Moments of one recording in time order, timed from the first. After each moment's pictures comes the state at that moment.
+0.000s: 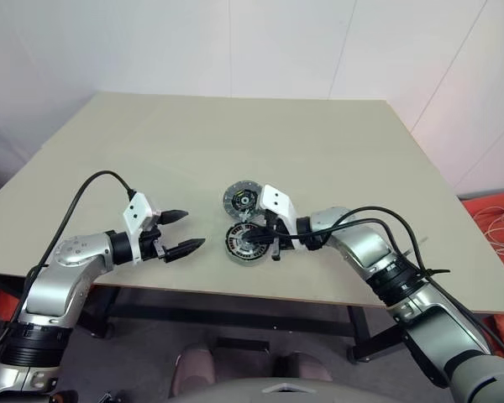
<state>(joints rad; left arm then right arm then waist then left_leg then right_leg) -0.11 0.64 0.05 -0.14 -0.44 0.38 -0.97 -0.57 -0.47 0.50 0.15 0.26 0.41 0.98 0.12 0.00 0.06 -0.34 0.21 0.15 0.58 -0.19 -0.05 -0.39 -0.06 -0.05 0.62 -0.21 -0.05</state>
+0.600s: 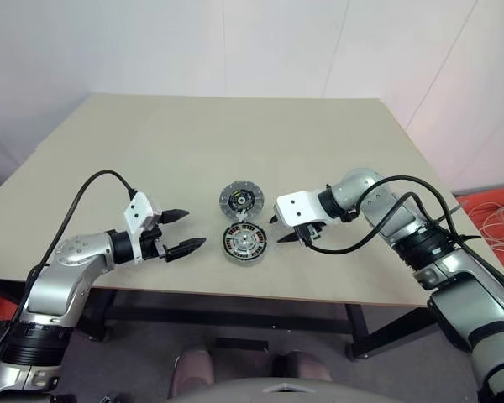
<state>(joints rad) -0.11 0.64 0.05 -0.13 -0.44 0.37 -0.97 -0.82 -0.64 0.59 0.36 -0.10 -0.25 1.37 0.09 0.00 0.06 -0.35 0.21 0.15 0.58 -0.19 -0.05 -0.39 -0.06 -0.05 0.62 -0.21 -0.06</state>
